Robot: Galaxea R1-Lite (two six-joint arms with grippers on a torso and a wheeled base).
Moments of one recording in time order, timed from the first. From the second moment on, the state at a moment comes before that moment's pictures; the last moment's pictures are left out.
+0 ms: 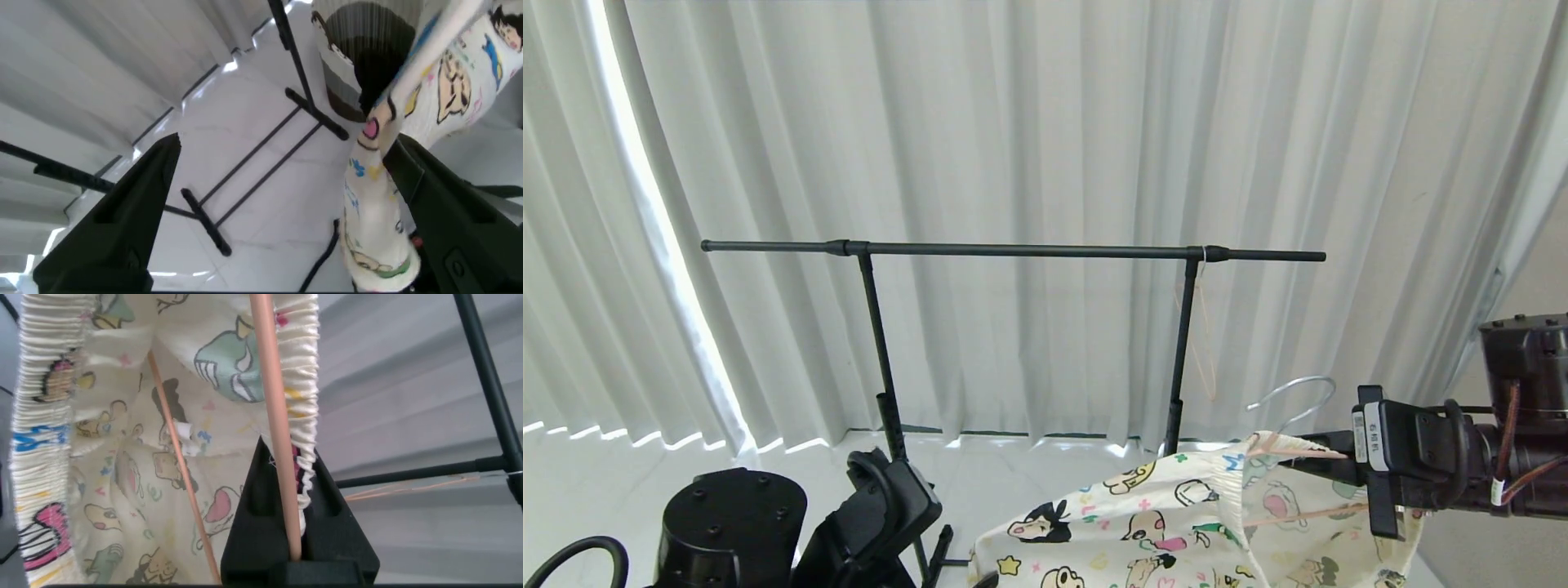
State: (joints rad) left arm -0.67 1.52 -0.19 -0.77 -0.01 0.29; right arm 0.41 1.45 -0.57 -0.33 0.58 -0.95
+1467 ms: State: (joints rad) left arm -0.67 1.57 -0.10 -0.86 0.17 0.13; right arm 0.39 1.40 -0.57 -0.33 0.56 -0.88
